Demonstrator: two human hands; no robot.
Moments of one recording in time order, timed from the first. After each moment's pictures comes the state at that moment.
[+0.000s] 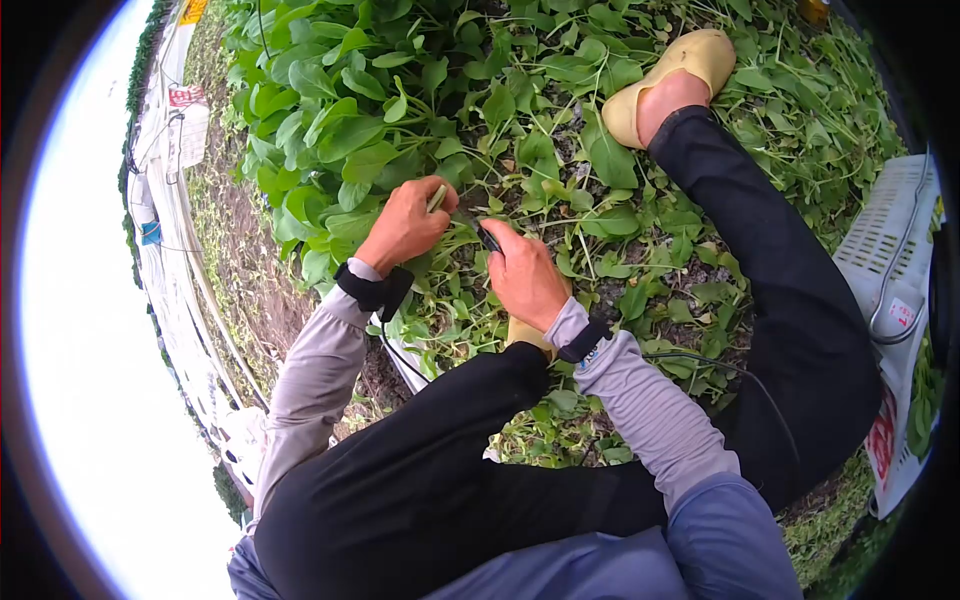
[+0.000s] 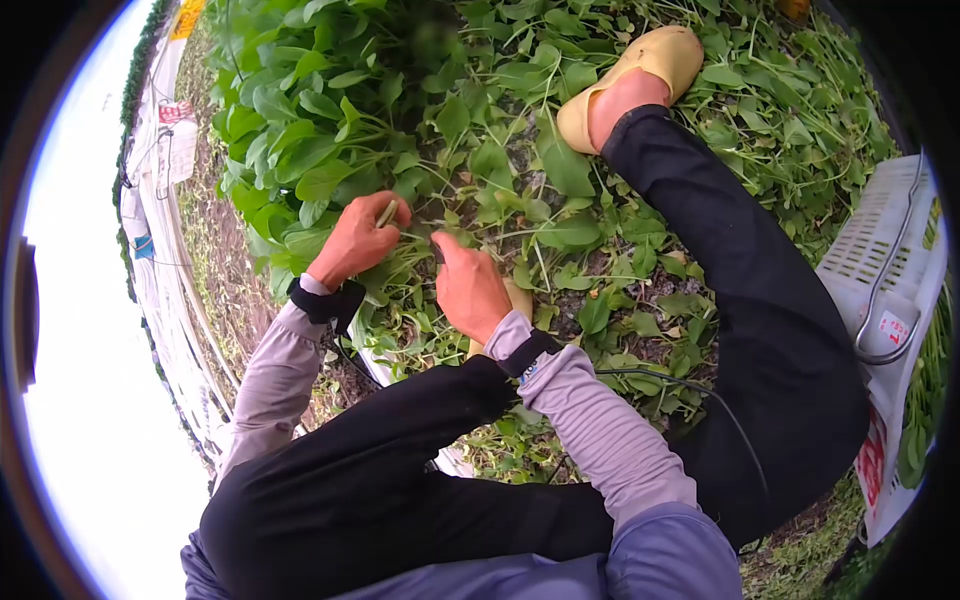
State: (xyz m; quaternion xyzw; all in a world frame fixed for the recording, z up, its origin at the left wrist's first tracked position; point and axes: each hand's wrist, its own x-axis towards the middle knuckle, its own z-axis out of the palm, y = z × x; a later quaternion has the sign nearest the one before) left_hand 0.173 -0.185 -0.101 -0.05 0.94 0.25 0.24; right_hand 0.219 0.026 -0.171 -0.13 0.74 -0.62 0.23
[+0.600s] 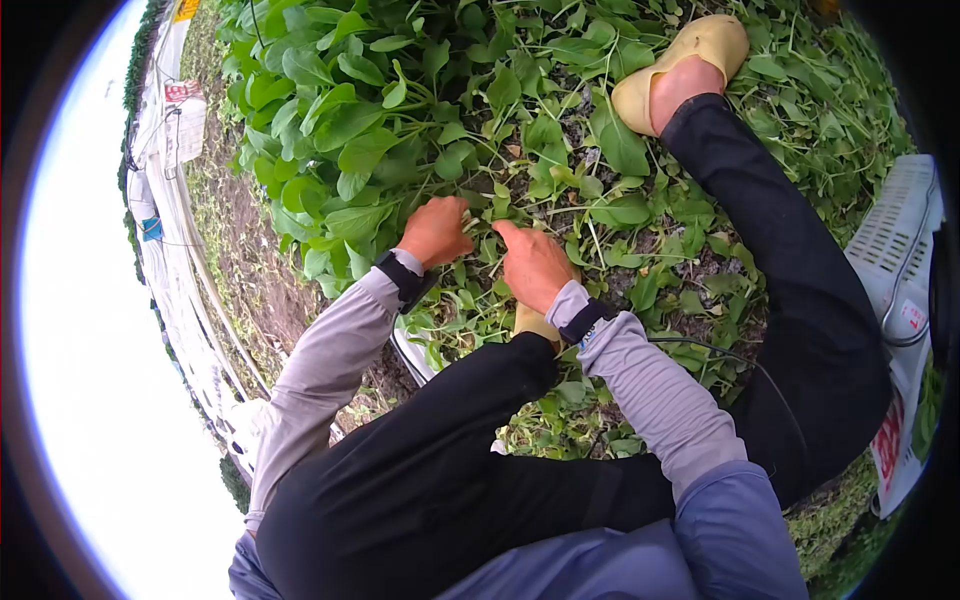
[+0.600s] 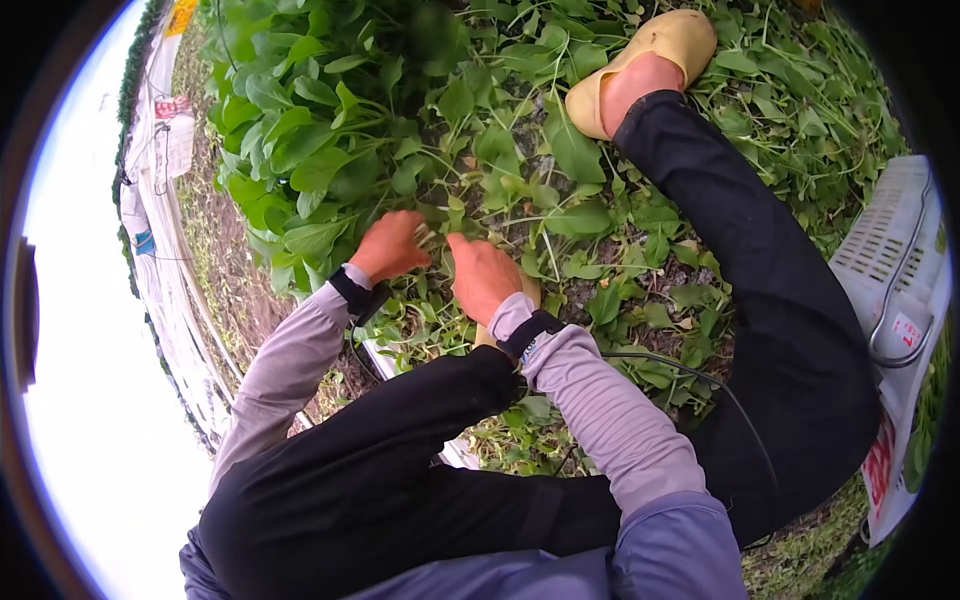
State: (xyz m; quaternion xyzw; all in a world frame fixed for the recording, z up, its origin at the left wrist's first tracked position) left_hand 0.205 -0.190 -0.168 -0.05 0.94 0.06 0.34; right_hand 0.231 0.015 -0.210 -0.17 0.81 -0.50 0.26
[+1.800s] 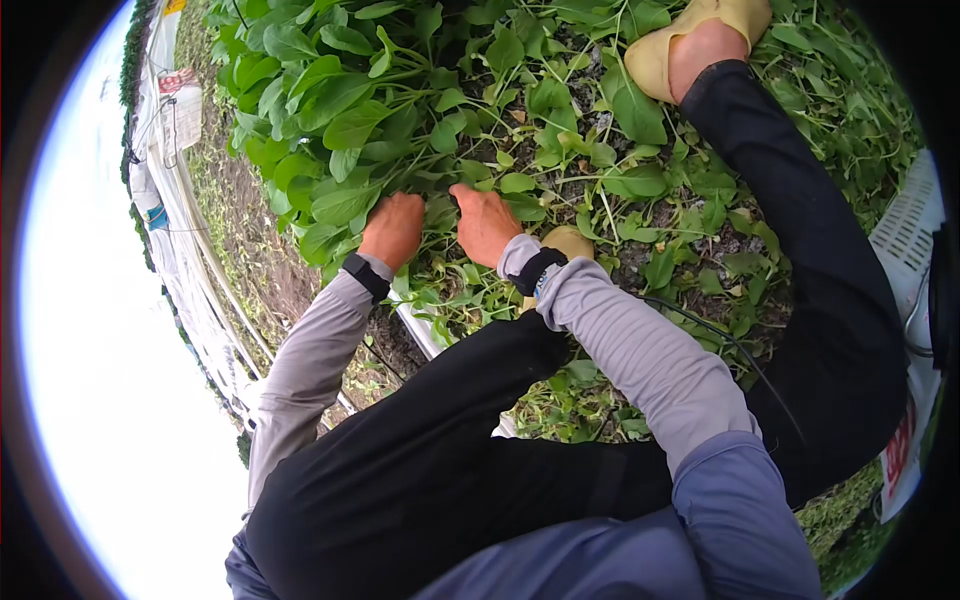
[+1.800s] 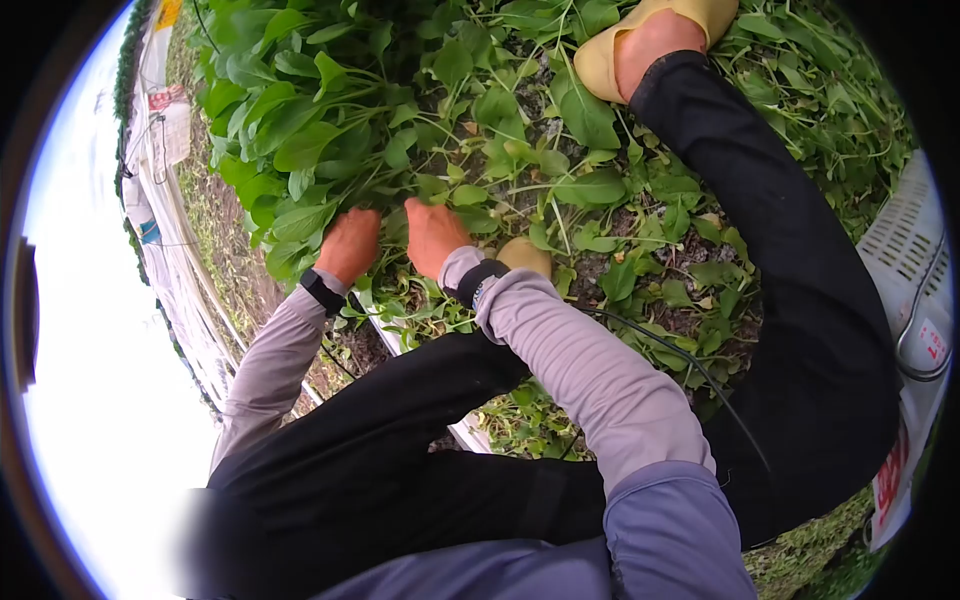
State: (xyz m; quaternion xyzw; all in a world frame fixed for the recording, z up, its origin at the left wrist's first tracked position) left_hand 0.253 -0.244 -0.160 0.02 0.94 -0.16 0.32; right_hand 0.229 -0.060 -0.226 -0.17 0.74 -0.58 0.30
